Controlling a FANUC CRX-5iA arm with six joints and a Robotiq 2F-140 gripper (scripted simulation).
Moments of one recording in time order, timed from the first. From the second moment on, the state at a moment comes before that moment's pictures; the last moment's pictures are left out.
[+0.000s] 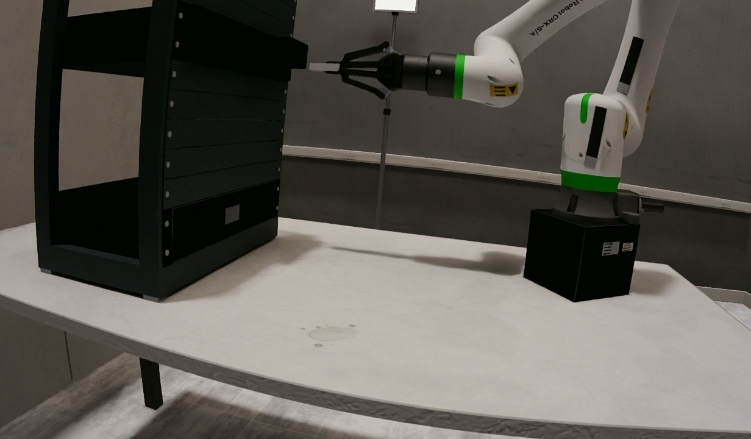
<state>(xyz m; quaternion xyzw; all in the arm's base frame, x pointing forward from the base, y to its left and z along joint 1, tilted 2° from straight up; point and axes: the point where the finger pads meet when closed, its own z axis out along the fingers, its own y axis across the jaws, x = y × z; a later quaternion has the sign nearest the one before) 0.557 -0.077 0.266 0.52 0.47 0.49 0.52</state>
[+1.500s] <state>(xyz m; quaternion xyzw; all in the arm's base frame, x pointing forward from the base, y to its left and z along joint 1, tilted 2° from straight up) 0.574 -0.061 0.279 0.52 0.47 0.49 0.52</state>
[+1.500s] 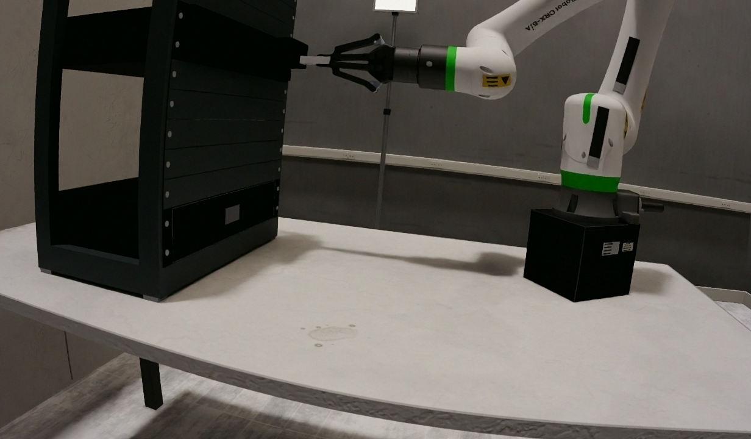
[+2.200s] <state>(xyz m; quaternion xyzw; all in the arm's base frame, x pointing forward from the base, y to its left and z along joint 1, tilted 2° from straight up) 0.583 -0.062 0.279 0.52 0.47 0.49 0.52</state>
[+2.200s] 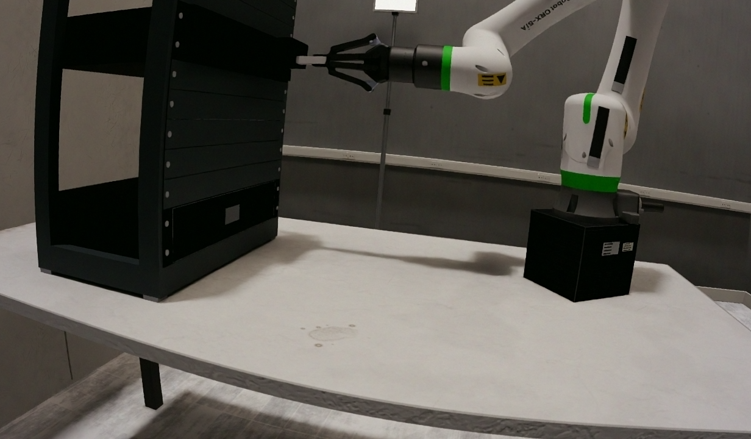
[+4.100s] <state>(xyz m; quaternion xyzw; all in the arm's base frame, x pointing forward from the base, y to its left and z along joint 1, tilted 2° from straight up) 0.607 -0.064 0.280 0.52 0.47 0.49 0.52</state>
